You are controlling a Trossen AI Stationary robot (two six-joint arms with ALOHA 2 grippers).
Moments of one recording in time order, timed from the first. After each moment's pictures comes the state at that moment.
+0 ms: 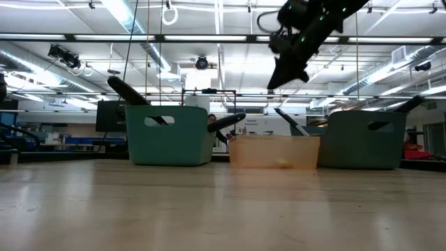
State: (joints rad) left arm -0.01 1.24 1.76 -0.63 -0.28 -0.12; right arm -0.51 1.45 1.18 -0.53 -0.07 0.10
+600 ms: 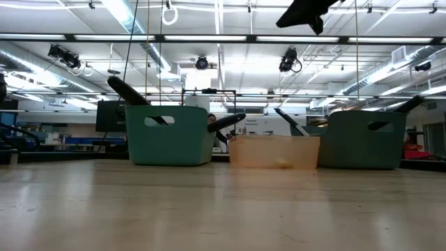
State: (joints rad) left arm -0.01 1.24 1.76 -0.63 -0.25 -0.09; right arm -0.26 1.14 1.18 -0.51 0.08 0.14
